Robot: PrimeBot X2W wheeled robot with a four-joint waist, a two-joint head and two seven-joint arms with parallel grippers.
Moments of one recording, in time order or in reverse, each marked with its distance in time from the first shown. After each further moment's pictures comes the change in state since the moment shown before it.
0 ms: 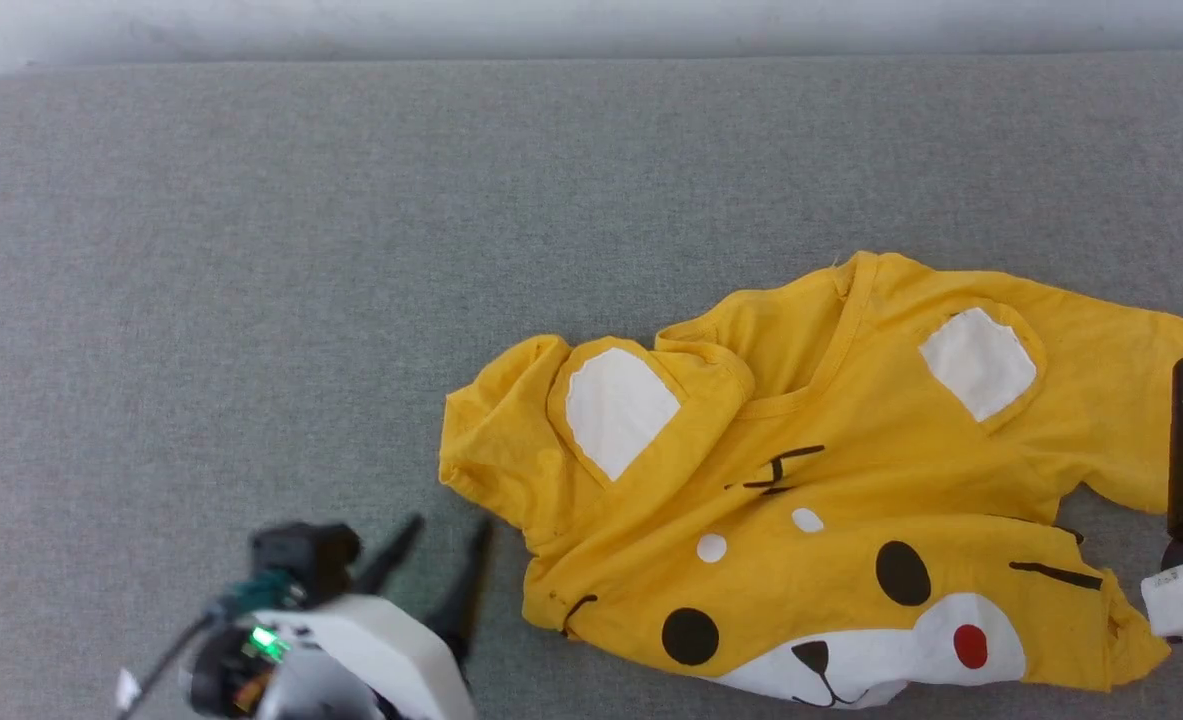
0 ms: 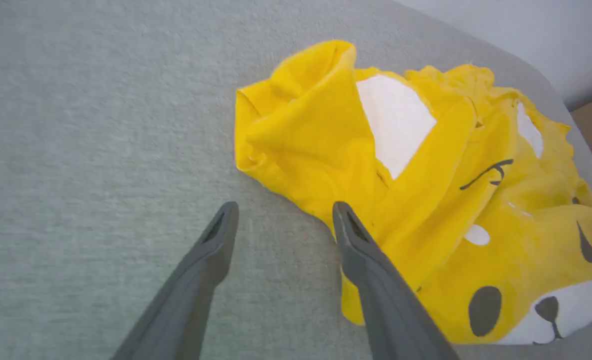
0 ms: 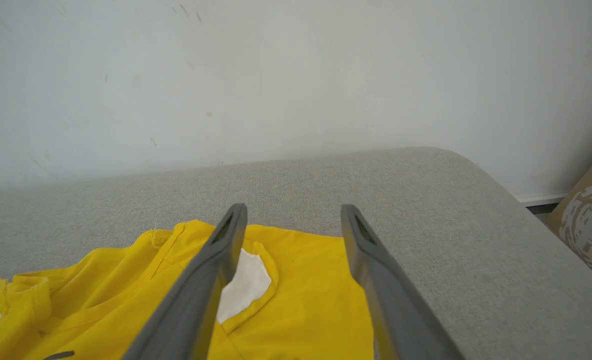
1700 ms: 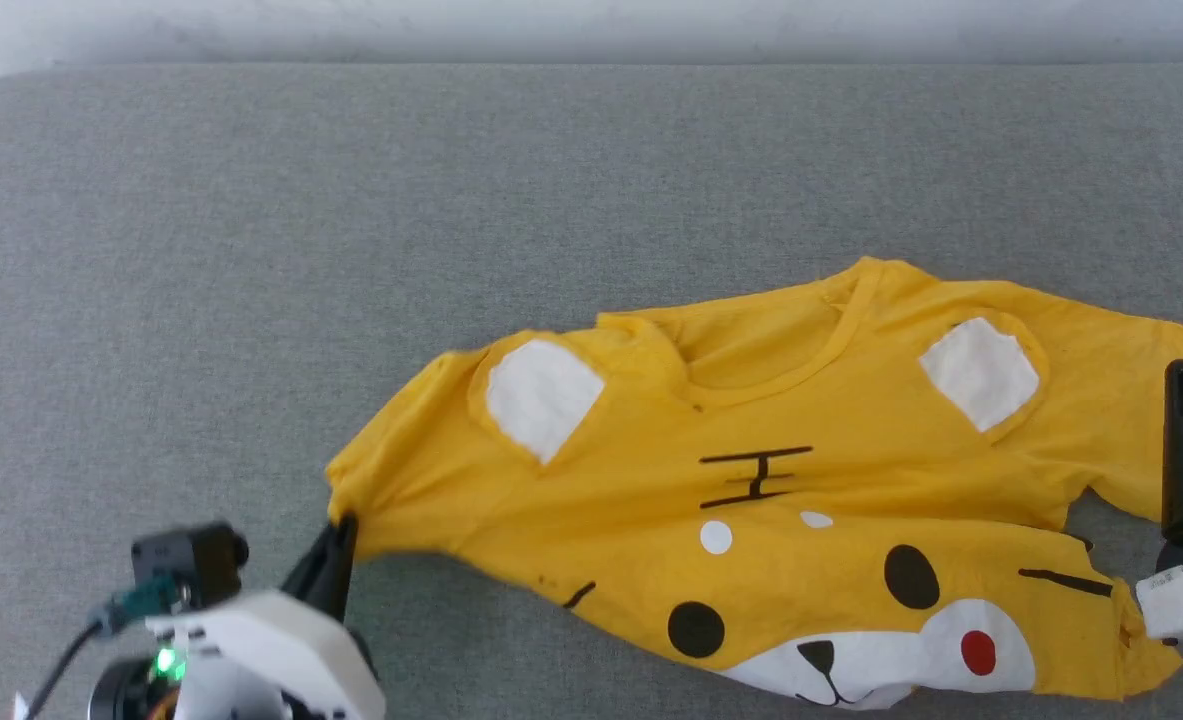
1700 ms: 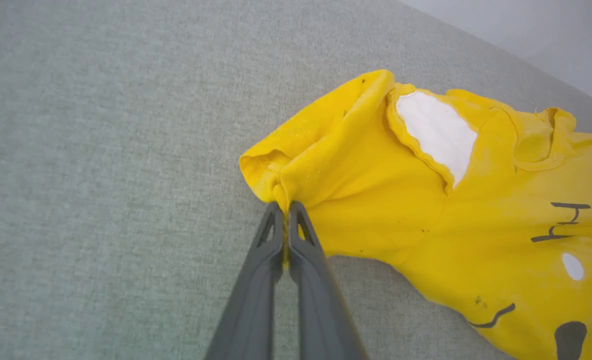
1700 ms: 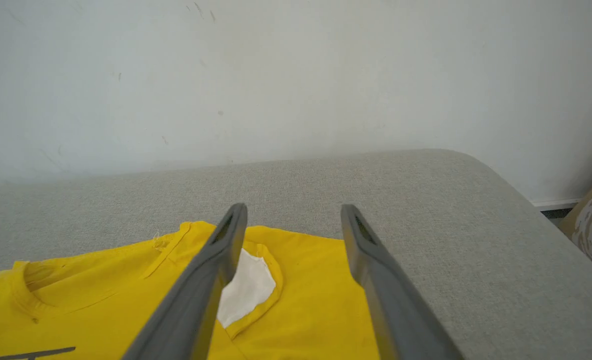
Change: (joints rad) left arm -0.002 0.084 0.153 0.025 -0.072 0.029 -0.042; right arm 0.002 0.000 0.008 -0.006 -0.006 0.000 0.010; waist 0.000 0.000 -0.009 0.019
